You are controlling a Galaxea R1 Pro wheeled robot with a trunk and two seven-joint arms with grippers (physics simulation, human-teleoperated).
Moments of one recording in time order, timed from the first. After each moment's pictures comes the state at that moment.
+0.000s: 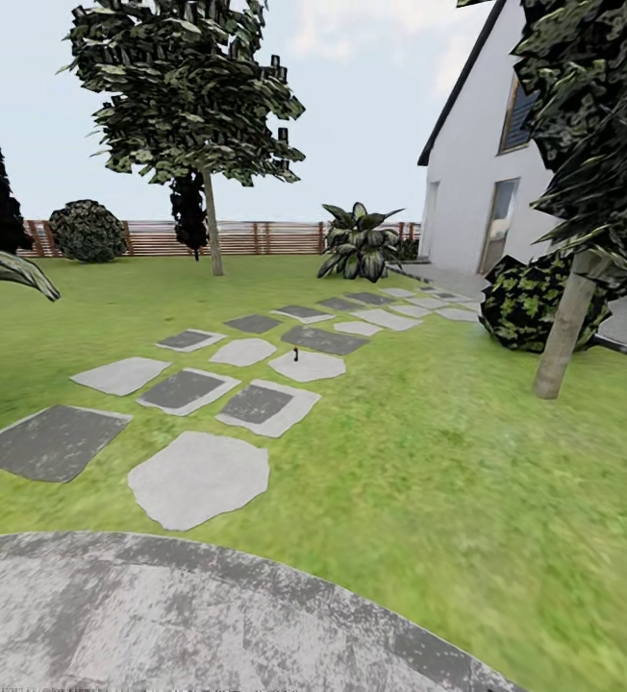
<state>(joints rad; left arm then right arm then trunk) -0.23 0.06 0.05 -0.16 0.08 -0.44 -0.01 -0.13 -0.05 0.00 -0.39 0.01 -0.52 0.01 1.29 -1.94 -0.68</state>
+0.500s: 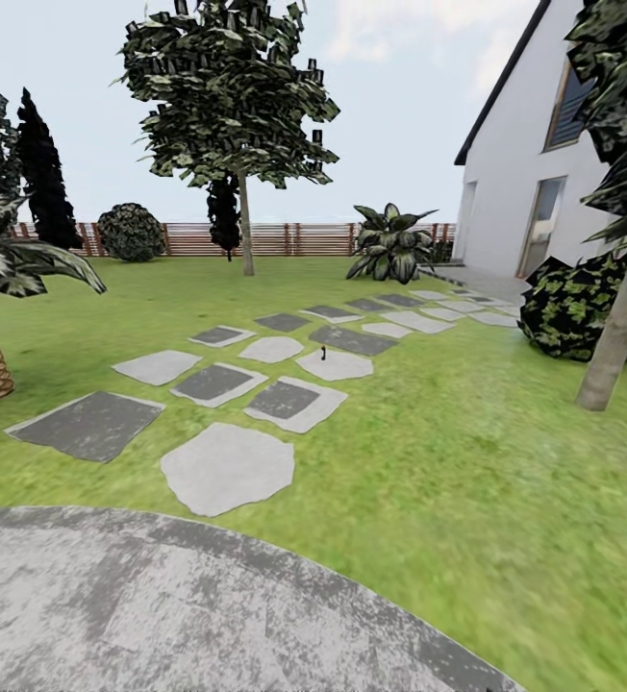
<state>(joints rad) -0.23 0.06 0.05 -0.16 0.08 -0.44 -0.01 -0.13 -0.05 0.01 -0.39 0.01 -0.52 0.02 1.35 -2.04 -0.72</state>
